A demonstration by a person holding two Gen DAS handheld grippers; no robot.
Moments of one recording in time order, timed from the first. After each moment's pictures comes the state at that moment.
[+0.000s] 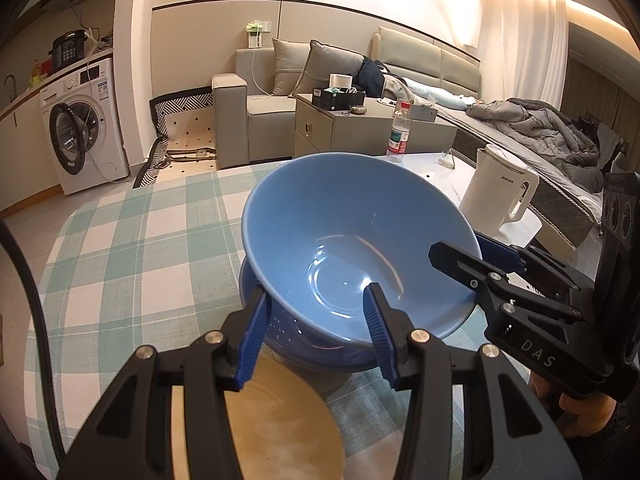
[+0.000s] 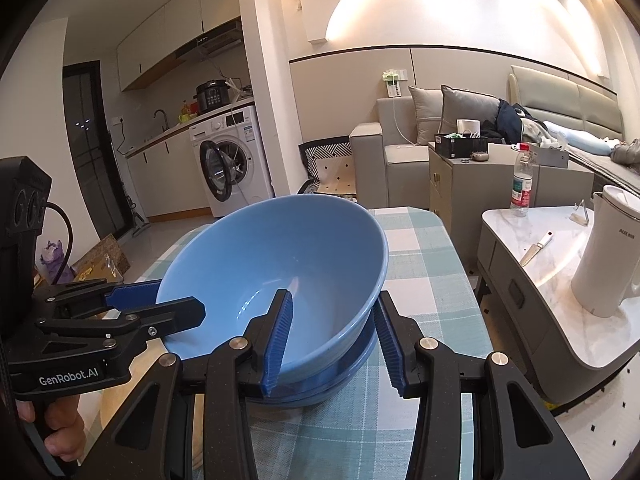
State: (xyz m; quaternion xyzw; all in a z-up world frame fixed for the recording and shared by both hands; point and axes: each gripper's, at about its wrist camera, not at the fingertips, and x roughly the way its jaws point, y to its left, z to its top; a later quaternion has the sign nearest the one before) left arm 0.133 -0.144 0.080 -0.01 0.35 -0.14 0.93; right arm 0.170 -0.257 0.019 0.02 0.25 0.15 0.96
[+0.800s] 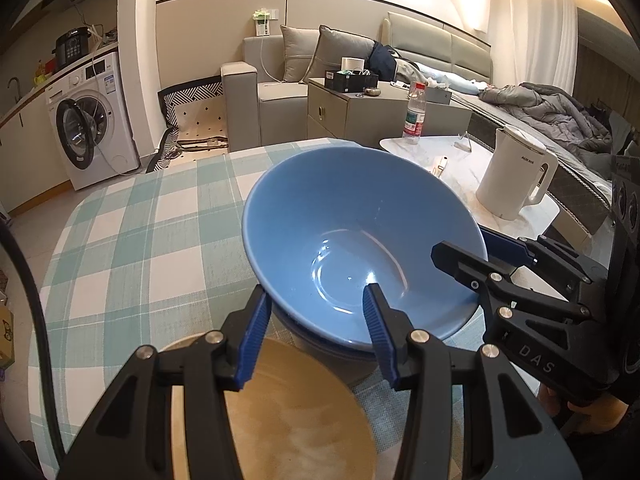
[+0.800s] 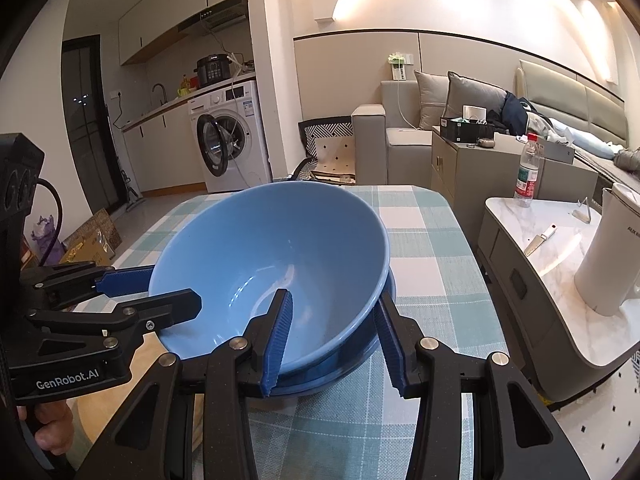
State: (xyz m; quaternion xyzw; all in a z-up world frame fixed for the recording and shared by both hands) left arm 0.144 -0.138 0.052 0.01 0.37 -0.12 0.92; right arm 0.184 -0.241 -0.013 -0.01 0.28 0.14 0.95
